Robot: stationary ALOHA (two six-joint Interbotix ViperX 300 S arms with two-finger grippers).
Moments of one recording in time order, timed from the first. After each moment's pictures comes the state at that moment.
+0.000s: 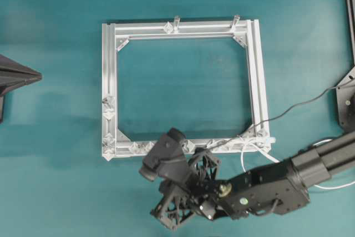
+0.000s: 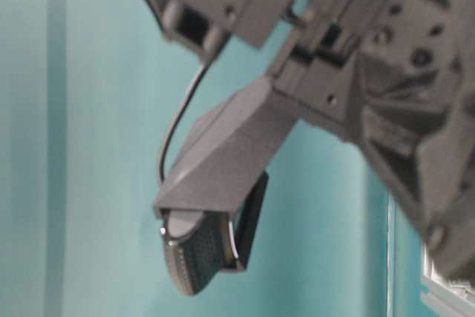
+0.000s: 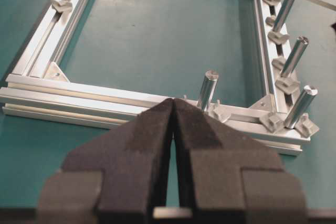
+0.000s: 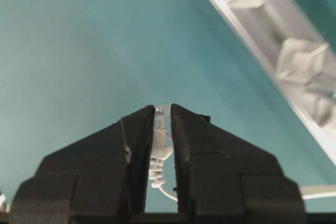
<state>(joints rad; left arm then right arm) 0.12 -1.35 1.48 -0.07 0.13 -0.04 0.43 0.35 0.11 -0.53 0.69 1.65</state>
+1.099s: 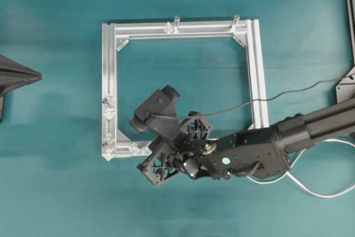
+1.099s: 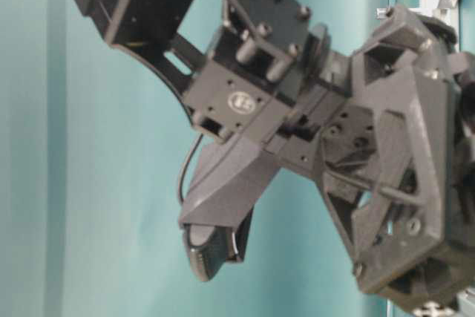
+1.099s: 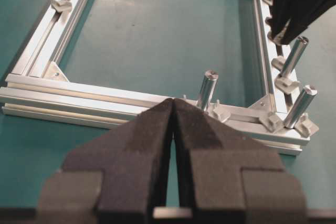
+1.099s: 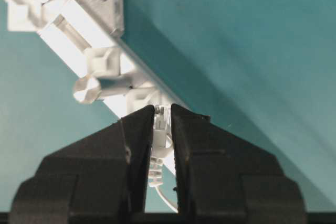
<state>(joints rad) 0.11 -1.35 1.48 -0.07 0.13 -0.04 0.29 0.35 0.12 -0.57 0.70 1.65</state>
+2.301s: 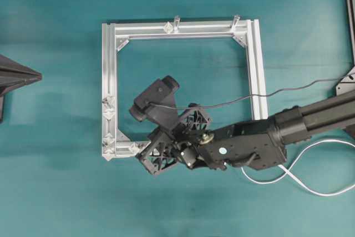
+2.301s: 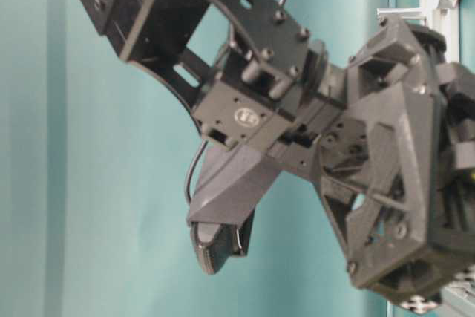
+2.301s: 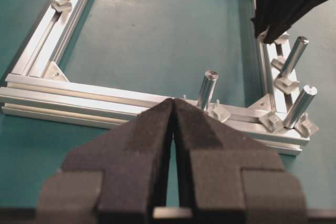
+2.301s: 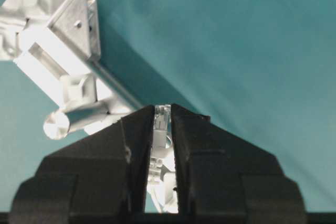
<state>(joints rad) 0.11 -1.35 1.48 -0.07 0.13 -0.04 0.25 0.35 0.12 -0.57 0.70 1.64</state>
